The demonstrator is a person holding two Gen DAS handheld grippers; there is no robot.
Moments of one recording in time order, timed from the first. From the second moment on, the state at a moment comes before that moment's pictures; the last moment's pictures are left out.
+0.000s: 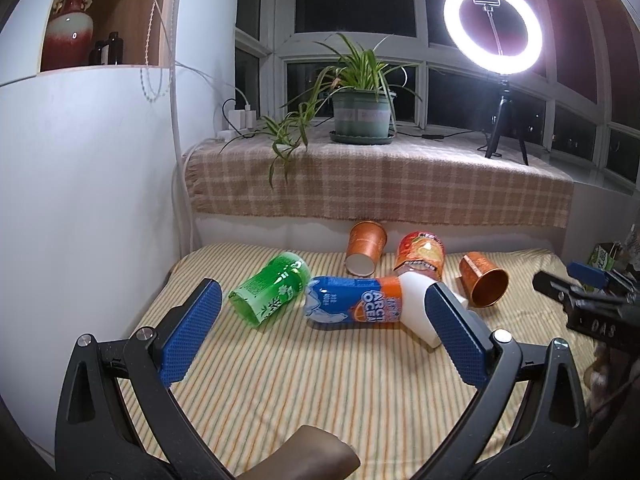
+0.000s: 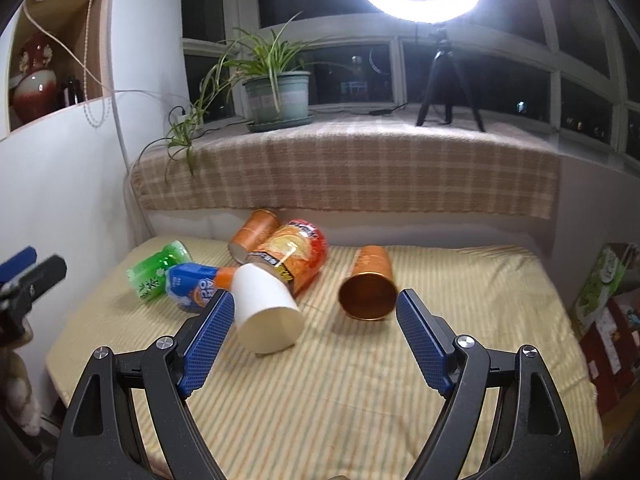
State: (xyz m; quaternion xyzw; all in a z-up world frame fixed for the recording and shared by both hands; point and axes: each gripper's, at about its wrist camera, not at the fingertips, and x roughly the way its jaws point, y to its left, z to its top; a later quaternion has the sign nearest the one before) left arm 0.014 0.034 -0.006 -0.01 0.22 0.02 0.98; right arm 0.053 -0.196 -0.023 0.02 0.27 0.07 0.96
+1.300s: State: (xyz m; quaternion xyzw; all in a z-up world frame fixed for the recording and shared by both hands) left arm 0.023 0.160 -0.064 -0.07 0.29 0.09 0.95; right arm 0.331 -0.063 -0.091 0.05 0.51 0.09 0.86
